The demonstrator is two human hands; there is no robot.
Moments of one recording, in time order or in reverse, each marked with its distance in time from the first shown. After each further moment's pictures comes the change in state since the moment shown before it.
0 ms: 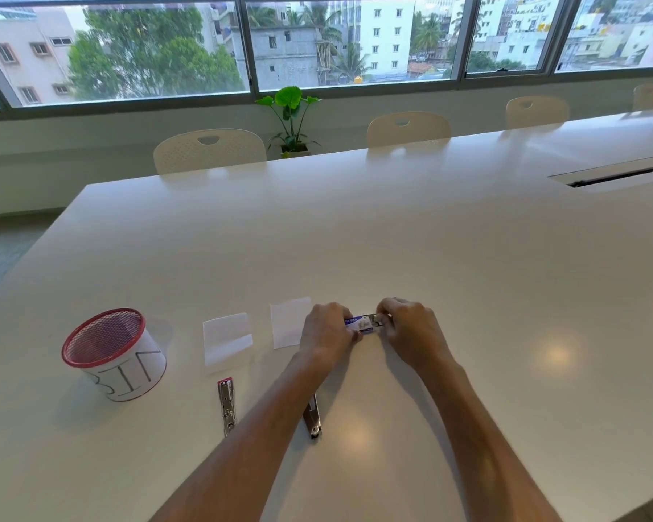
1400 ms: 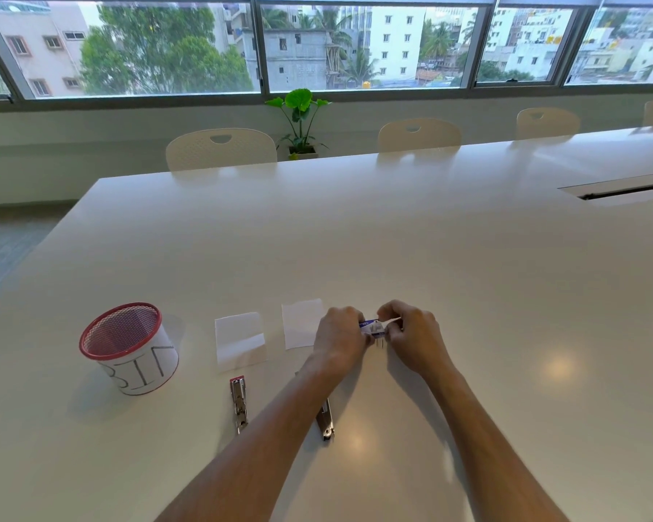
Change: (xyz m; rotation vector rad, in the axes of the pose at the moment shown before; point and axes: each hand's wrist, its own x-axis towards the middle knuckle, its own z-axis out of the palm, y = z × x) left_hand 0.003 -0.003 0.004 0.003 0.004 0.036; right_hand 0.003 -0.008 0.015 0.212 -0.013 0.161
